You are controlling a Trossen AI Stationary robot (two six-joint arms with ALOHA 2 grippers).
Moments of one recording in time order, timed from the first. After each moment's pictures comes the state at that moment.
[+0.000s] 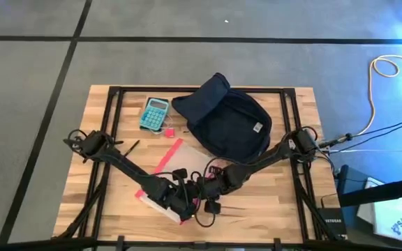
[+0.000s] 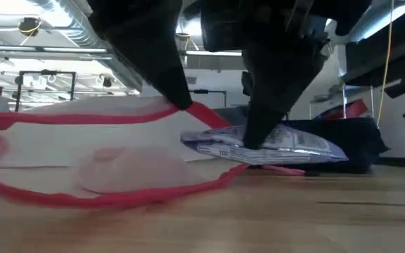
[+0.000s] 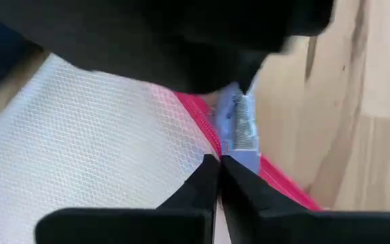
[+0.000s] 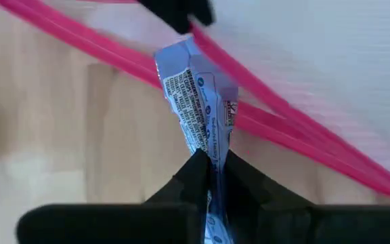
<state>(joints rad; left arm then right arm) -0.52 1.97 1.47 -0.64 -0.52 -0.60 0.38 2.05 1.45 -0.59 0.01 0.53</state>
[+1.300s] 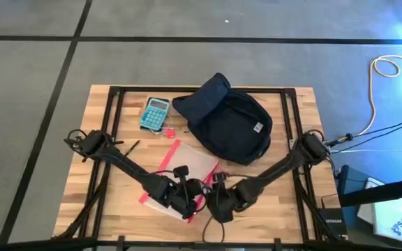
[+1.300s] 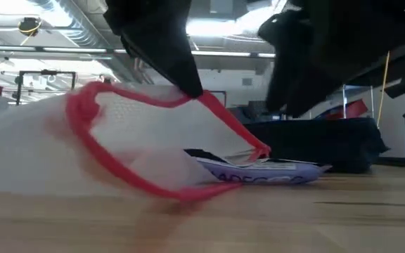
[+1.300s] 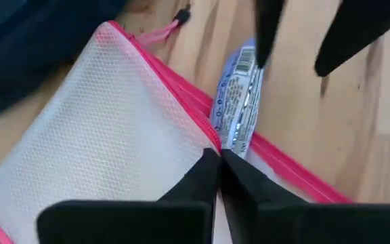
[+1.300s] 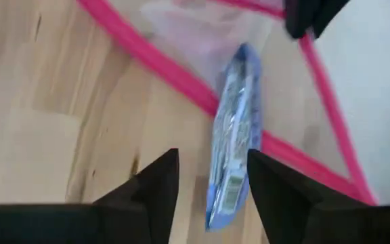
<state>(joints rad) -0.52 1.96 1.48 -0.65 -0.57 -0.59 0.58 1.97 1.44 -0.68 0.33 0.33</state>
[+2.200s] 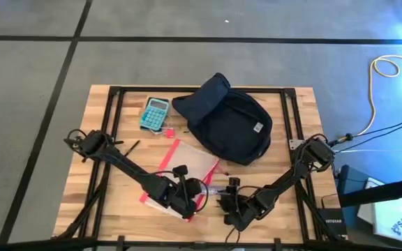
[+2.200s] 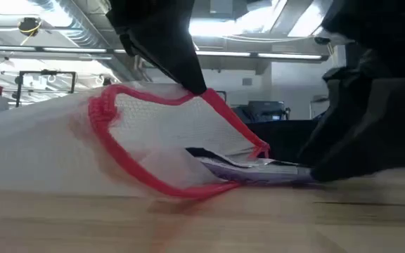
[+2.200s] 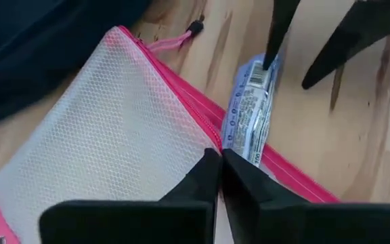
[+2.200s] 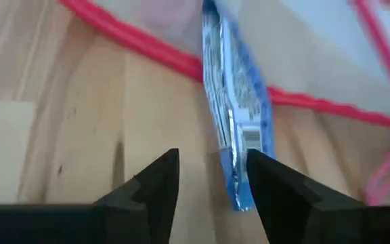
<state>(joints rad) -0.52 1.96 1.48 -0.64 -0.62 -0.63 0.73 1.97 1.03 -0.15 0.70 0.57</state>
